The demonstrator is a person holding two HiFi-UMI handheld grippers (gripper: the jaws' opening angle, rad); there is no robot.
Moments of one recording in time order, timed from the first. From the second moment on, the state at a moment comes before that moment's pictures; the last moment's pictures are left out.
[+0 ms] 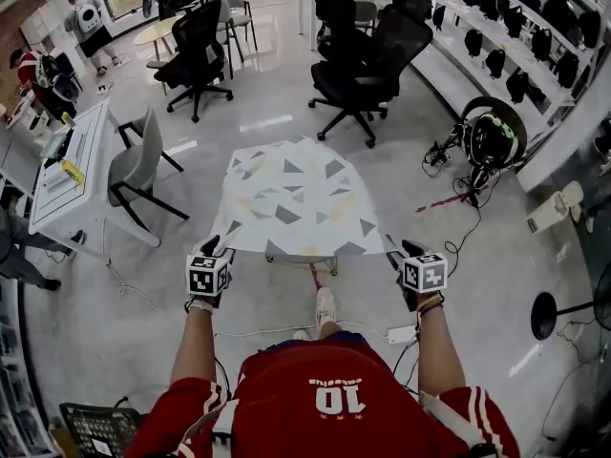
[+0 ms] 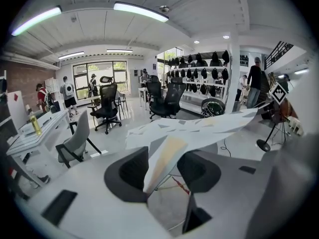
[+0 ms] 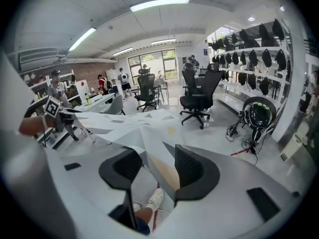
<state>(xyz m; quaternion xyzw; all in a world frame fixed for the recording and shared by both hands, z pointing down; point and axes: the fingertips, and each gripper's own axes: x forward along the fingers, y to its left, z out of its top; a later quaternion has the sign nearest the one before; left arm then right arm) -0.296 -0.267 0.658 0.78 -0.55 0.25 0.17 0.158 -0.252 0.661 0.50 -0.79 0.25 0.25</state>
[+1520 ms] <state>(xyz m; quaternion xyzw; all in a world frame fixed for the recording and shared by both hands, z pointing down) -0.322 -0.229 0.685 0.76 -0.55 0.26 0.21 0.204 -0.230 0.692 0.51 -0.76 0.29 0.28</state>
